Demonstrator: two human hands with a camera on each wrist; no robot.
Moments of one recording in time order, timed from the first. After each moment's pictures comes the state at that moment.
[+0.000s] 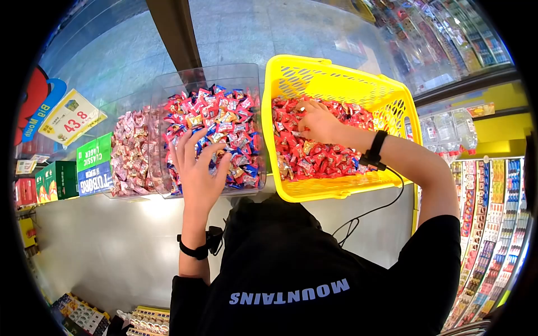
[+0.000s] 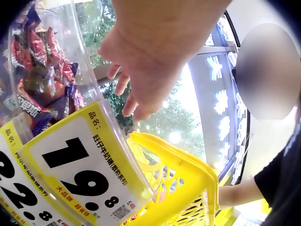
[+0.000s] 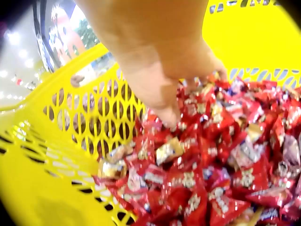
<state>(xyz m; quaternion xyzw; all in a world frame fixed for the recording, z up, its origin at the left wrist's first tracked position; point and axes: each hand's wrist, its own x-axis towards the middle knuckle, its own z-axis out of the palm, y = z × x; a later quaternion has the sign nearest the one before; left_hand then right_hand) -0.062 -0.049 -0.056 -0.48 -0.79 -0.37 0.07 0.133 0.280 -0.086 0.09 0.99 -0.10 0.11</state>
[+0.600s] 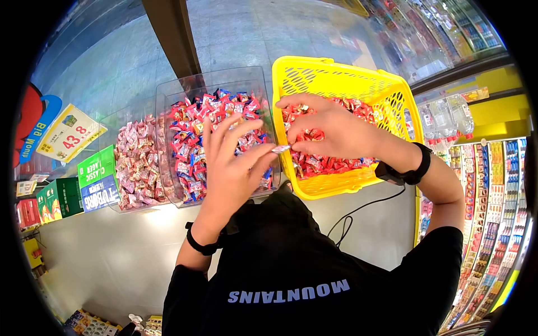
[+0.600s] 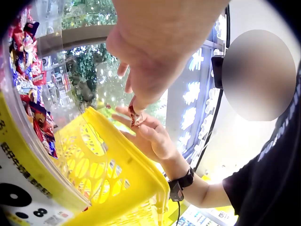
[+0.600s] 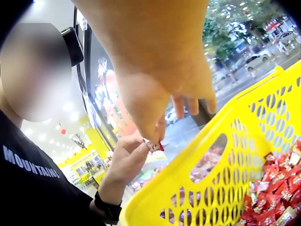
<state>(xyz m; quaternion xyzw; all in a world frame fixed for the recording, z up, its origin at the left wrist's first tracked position) -0.066 -0.016 -0.013 -0.60 -0.65 -0.46 0.06 0.097 0.184 0.078 0.02 0.95 -0.31 -0.02</state>
